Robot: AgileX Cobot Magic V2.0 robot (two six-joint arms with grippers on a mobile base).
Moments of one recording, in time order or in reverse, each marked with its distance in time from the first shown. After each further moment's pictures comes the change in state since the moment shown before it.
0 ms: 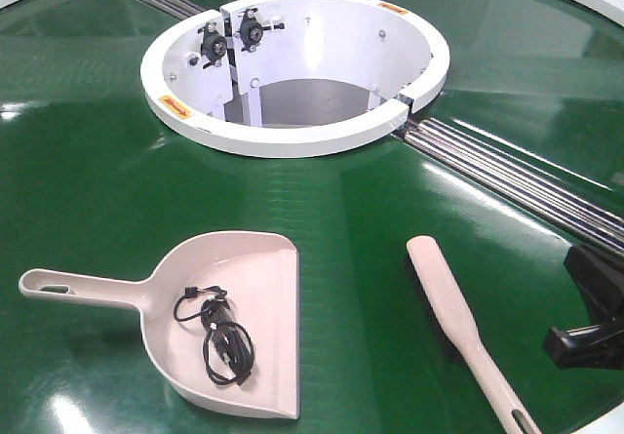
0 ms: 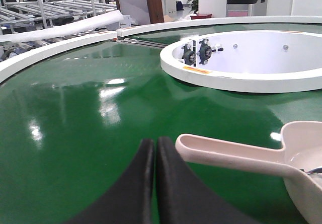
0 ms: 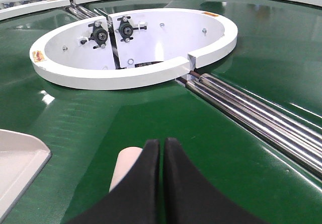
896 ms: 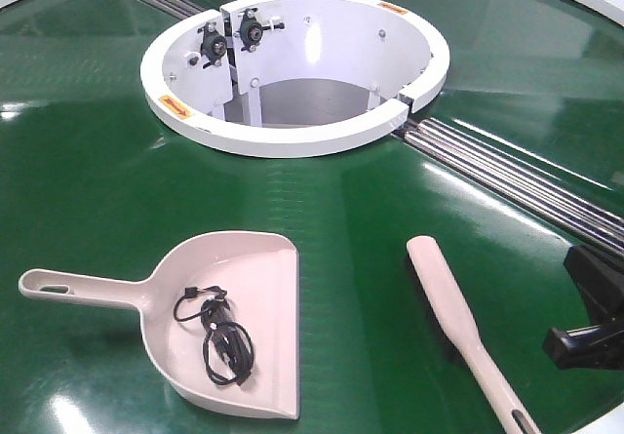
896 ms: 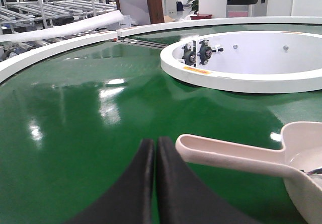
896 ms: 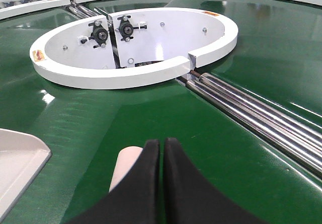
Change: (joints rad) left arm 0.000 0.000 0.000 0.000 -0.001 -0.001; right arm 0.000 0.000 0.000 0.000 0.001 0.000
